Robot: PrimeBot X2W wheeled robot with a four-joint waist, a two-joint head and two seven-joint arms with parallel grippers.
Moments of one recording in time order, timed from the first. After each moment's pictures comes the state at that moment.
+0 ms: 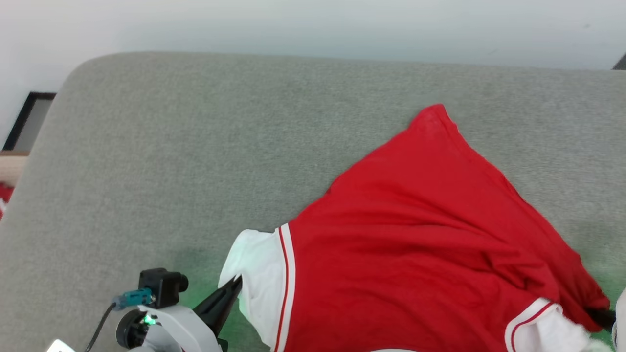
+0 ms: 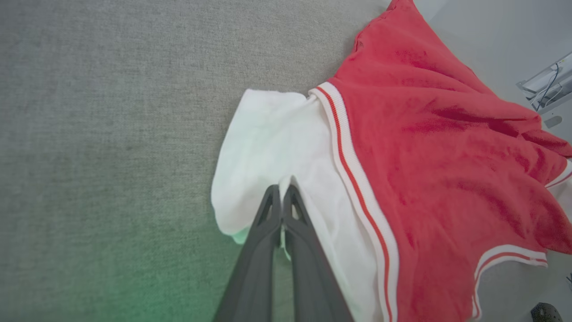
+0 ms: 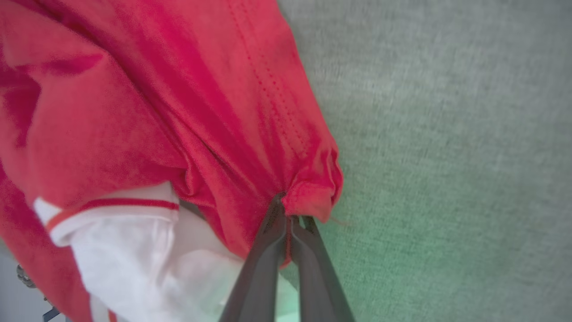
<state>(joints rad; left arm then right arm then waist) -0.36 0.65 -0.92 0.25 -1.12 0.00 -0.21 -0.10 -0.59 0.03 0.10 0.74 0.13 0.92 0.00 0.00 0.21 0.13</state>
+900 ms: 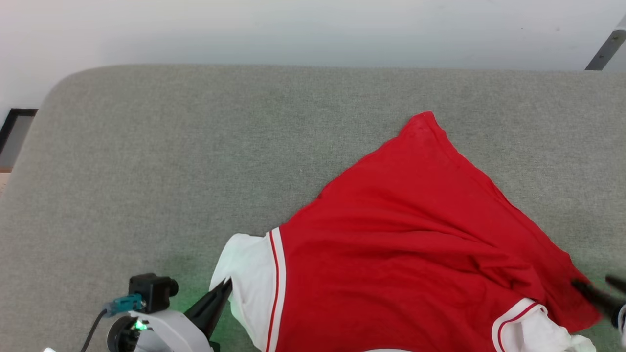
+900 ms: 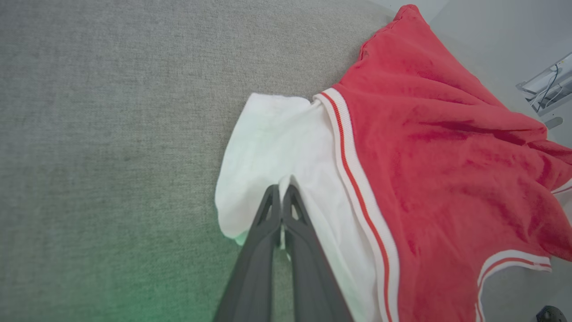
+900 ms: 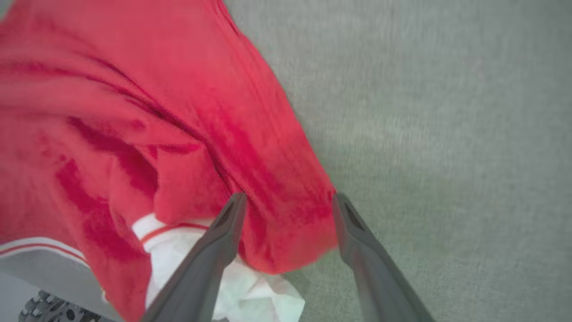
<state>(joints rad) -0.34 0.66 -0.90 0.27 -1.13 0.01 -0.23 -0.03 -0.51 -0.10 -0.08 0.68 0.13 0.90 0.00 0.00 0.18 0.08</state>
